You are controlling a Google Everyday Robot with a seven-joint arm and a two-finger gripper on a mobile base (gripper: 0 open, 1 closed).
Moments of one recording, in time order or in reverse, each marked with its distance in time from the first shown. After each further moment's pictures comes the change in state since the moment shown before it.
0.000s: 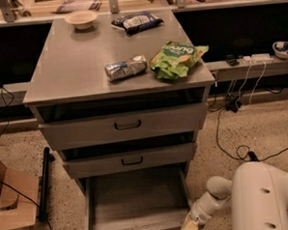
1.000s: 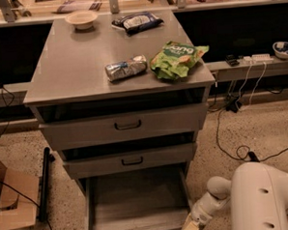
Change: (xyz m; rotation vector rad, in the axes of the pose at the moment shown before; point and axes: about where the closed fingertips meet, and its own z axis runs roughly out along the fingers) arm 0.004 0.001 0.000 -0.015 0.010 0.006
